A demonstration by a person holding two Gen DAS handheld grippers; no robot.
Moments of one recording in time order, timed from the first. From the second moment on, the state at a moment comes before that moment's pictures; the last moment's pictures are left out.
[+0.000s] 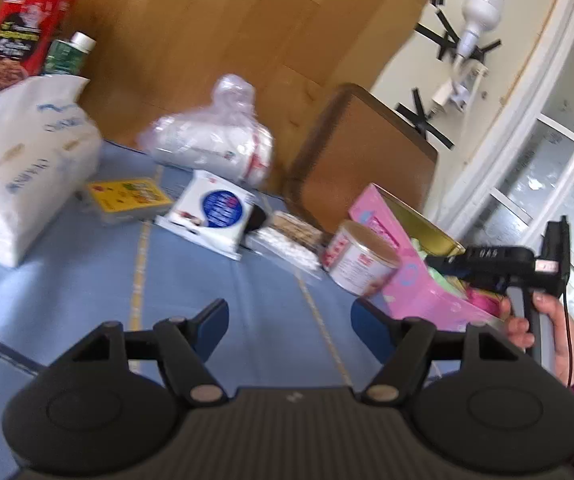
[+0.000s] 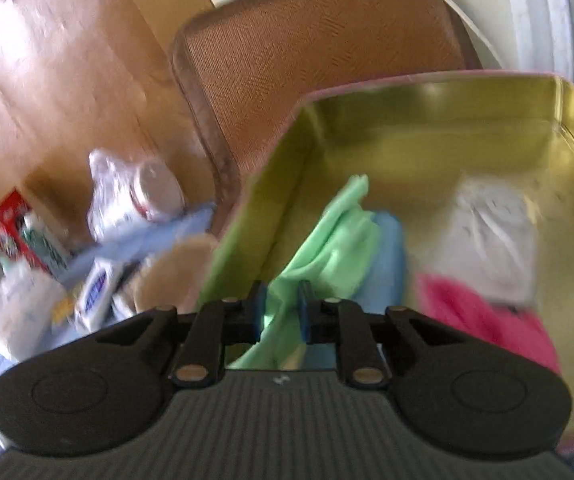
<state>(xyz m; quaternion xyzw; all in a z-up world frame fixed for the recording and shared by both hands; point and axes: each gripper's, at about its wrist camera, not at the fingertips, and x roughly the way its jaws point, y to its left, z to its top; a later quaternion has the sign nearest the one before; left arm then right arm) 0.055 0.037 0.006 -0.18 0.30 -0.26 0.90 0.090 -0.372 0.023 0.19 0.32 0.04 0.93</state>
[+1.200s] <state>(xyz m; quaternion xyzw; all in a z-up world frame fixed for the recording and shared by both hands) 0.066 0.097 -0.012 -0.22 0.26 -0.20 0.92 0.190 -0.136 -0.019 0.01 0.41 0.24 0.88</state>
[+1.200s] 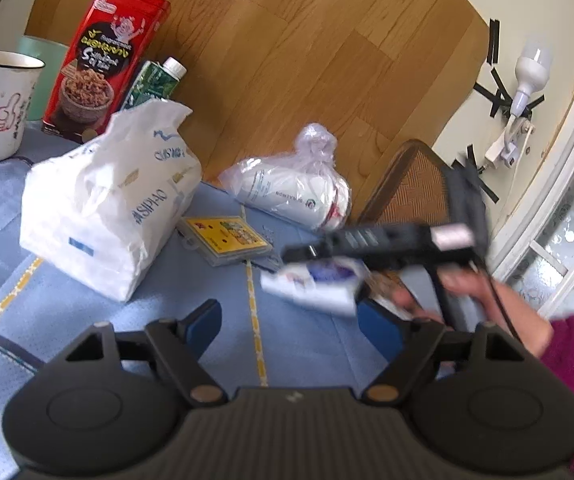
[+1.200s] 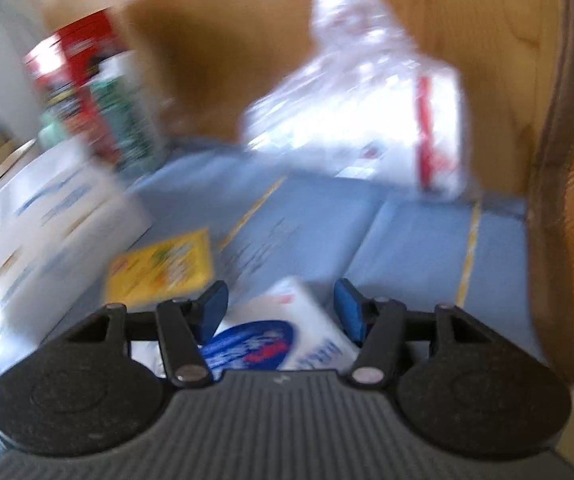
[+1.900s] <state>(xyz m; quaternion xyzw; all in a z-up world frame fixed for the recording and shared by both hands) 0.069 0.105 -0.013 -0.23 0.25 -0.18 0.92 0.236 -0.057 -0.027 -0.01 0.42 0.26 0.87</state>
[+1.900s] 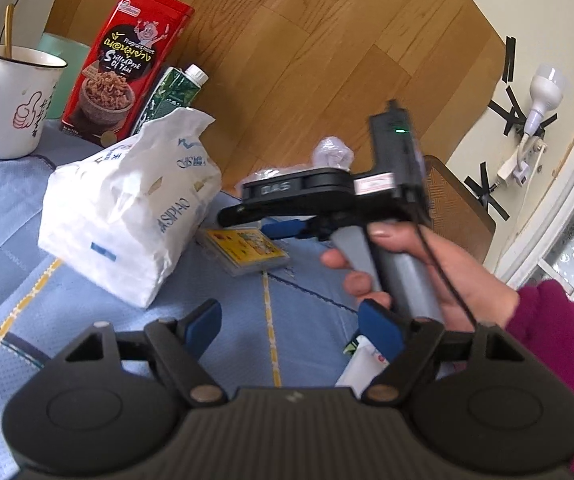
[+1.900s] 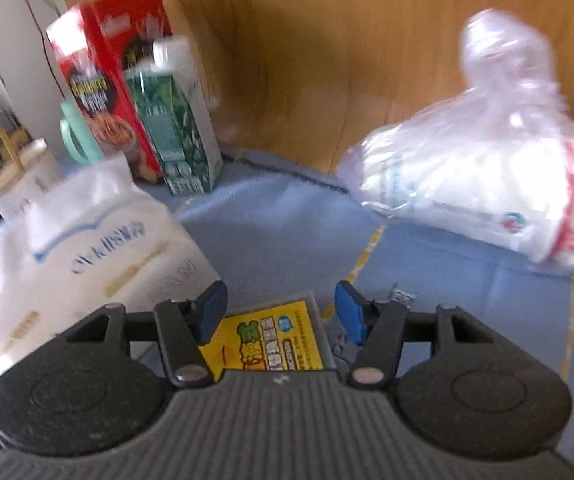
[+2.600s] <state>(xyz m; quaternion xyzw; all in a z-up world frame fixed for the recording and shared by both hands) 0.051 0.137 -0.003 -0.28 0.18 -0.13 0.93 0.074 -0.082 -0.025 -0.09 0.35 0.42 0.83</state>
